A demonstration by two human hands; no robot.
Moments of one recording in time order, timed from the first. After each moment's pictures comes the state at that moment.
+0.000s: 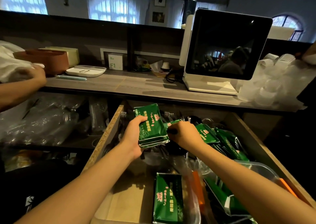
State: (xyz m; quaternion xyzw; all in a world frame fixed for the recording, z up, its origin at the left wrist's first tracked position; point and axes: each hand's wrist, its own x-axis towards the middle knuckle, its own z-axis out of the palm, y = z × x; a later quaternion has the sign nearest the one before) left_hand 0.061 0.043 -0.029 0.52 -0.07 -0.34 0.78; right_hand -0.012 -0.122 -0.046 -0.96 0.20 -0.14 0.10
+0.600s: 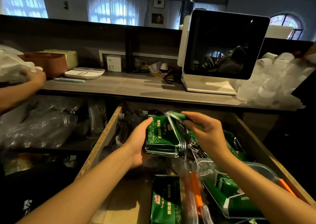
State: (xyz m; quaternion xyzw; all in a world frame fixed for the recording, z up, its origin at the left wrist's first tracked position) left_hand 0.047 0.039 -0.030 0.57 -0.11 -0.42 0.70; right_hand -0.079 -0.115 -0.019 -0.82 0.08 -0.42 0.38
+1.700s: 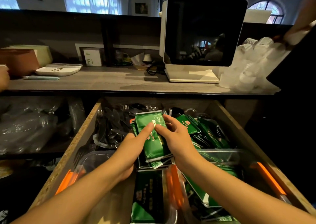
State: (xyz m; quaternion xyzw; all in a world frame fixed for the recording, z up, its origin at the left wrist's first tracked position) left_hand 0.001 0.021 -0.045 0.62 -0.18 -0.34 0.68; right_hand -0.073 -0.084 -0.044 -0.67 0.27 -0.30 0.62
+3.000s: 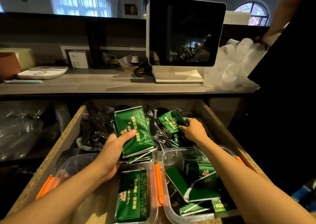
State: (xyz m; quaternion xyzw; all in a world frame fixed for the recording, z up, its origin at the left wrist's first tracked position) left_hand 0.010 0.017 -0.066 0.59 -0.18 -0.33 0.72; right_hand -0.097 -0.239 -0.083 -0.84 0.42 -0.18 0.27
